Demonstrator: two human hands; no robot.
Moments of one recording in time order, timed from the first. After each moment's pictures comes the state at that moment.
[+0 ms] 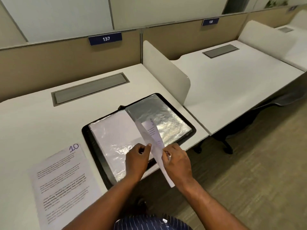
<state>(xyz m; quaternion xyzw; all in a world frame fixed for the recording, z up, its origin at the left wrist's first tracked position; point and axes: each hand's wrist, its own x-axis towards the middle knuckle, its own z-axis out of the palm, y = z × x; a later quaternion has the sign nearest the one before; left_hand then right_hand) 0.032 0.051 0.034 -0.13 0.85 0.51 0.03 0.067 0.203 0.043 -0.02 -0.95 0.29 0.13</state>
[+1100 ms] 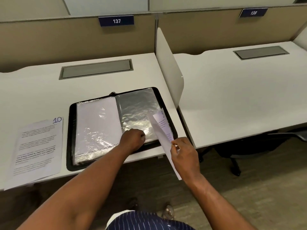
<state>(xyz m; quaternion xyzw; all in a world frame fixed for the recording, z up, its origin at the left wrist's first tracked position) -0.064 0.198 -0.003 -0.04 0.98 0.19 0.11 -0.007 0.436 0.044 0.07 -0.94 0.34 0.03</state>
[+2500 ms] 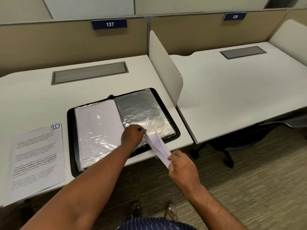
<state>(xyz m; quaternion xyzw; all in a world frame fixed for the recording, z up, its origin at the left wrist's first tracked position) -0.070 0.171 0.002 -0.15 0.91 0.39 0.06 0.057 0.394 0.036 0.10 -0.97 0.23 0.00</state>
